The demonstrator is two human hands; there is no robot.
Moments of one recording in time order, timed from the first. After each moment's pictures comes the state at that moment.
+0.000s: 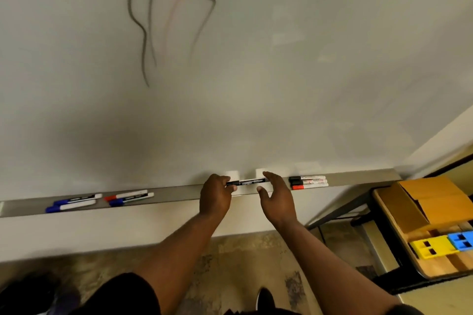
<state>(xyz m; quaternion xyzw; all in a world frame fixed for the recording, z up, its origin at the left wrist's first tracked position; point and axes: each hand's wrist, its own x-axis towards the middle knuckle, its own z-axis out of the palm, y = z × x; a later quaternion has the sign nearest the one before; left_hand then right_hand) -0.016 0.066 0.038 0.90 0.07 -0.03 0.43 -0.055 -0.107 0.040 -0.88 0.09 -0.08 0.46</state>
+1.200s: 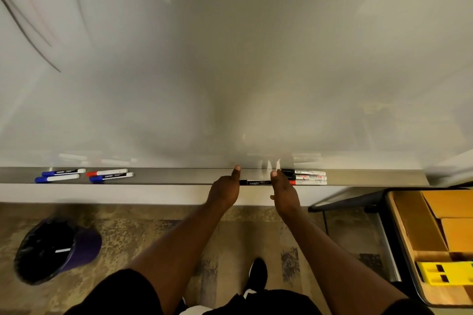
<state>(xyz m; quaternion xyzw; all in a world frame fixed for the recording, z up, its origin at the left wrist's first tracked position) 0.023 -0.050 0.011 0.87 0.22 -0.26 0.36 0.000 -0.218 -0.025 -0.76 0.19 0.16 0.61</state>
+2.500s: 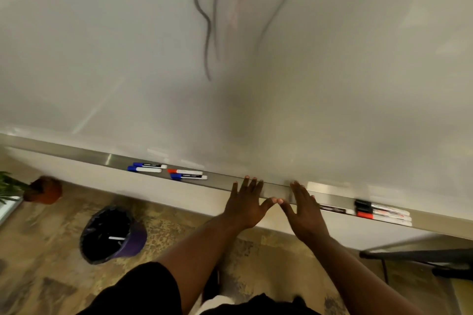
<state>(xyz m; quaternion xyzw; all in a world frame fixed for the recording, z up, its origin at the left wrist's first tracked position) -0.020 0.105 0.021 0.98 -0.01 -0.18 0.13 -0.011 -0.090 -0.018 -0.93 -0.09 0.09 0.34</state>
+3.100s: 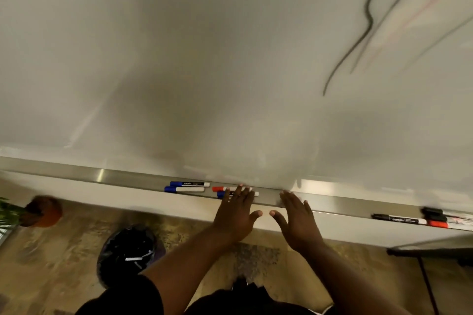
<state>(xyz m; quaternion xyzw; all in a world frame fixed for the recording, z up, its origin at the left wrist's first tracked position) -0.022 0.335 -0.009 0.98 -0.06 -0.16 0.10 -0.015 0.127 -0.042 -0.96 -0.12 0.09 0.25</state>
